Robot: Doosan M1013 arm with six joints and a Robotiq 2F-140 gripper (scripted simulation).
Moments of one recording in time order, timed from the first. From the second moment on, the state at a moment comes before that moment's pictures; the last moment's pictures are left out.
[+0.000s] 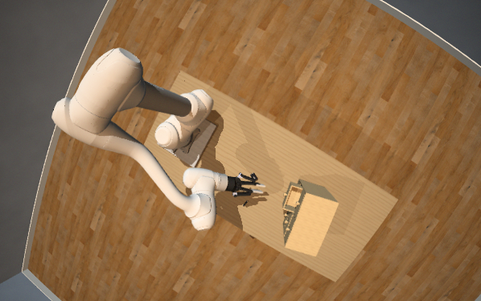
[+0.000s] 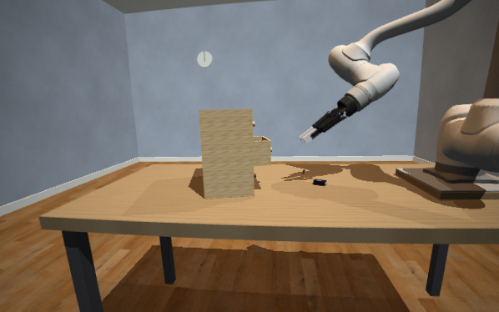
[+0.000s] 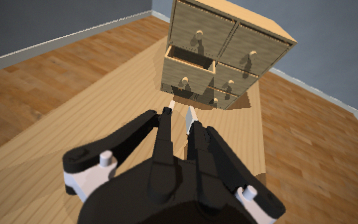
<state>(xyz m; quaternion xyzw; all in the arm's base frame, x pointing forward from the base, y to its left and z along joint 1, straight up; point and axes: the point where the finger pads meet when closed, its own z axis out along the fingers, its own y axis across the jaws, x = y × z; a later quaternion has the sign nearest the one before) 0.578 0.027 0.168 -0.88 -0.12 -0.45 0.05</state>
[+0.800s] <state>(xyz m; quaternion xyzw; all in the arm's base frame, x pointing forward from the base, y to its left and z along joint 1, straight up) 0.557 0.022 0.187 -0.92 -0.13 -0.38 0.05</state>
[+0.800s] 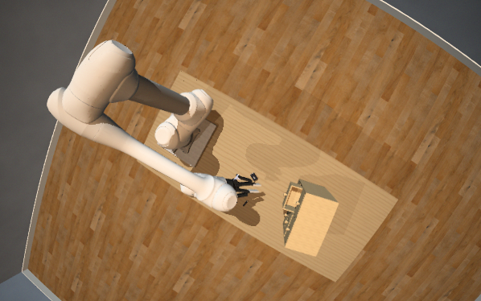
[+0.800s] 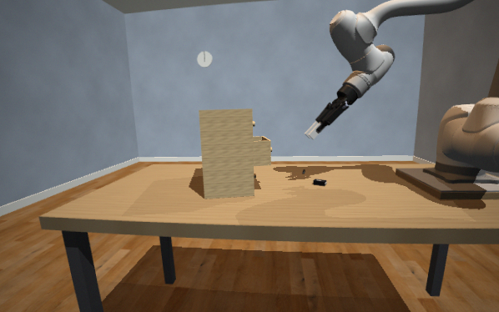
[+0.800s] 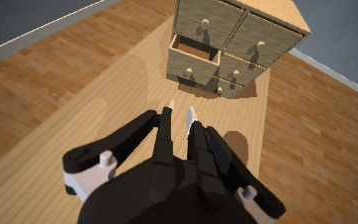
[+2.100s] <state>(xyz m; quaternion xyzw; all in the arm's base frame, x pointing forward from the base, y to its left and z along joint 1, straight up) 0.505 0.008 0.246 -0.99 -0.13 -0.01 0.00</state>
